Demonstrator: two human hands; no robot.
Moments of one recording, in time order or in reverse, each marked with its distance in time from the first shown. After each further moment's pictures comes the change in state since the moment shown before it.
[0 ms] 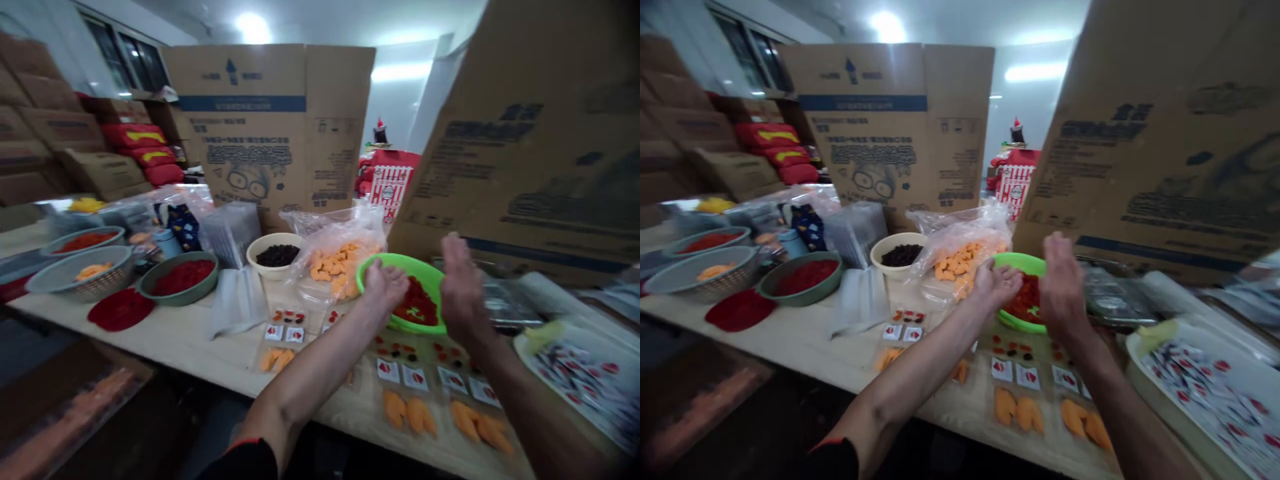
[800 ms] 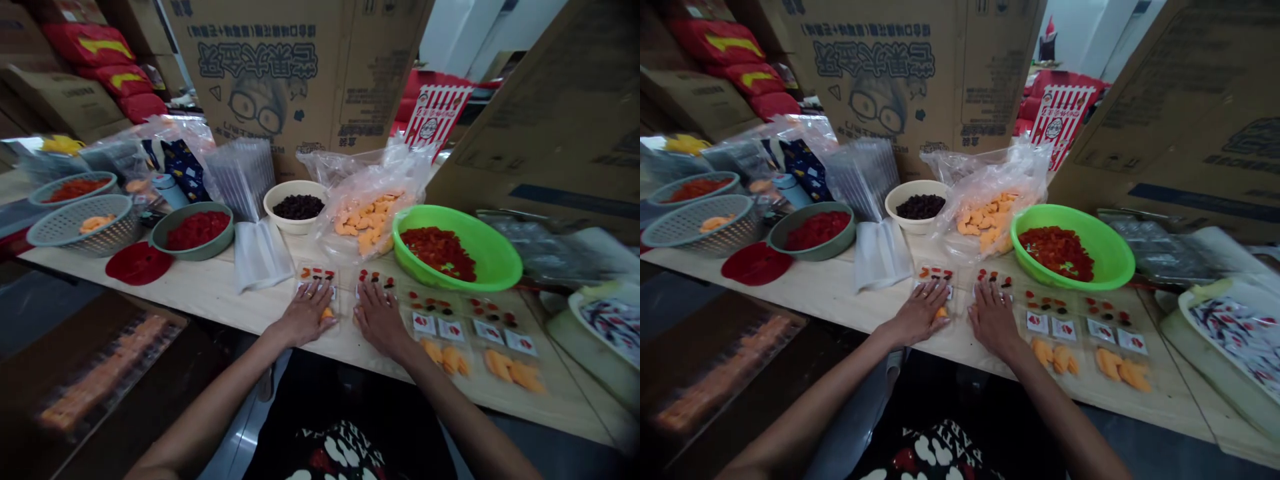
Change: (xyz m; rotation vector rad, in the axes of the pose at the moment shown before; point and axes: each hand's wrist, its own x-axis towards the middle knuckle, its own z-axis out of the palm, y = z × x) left_hand -0.125 0.068 -0.311 2.465 -0.185 0.427; right_hand -0.133 -0.186 0.120 -0.124 -0.727 -0.041
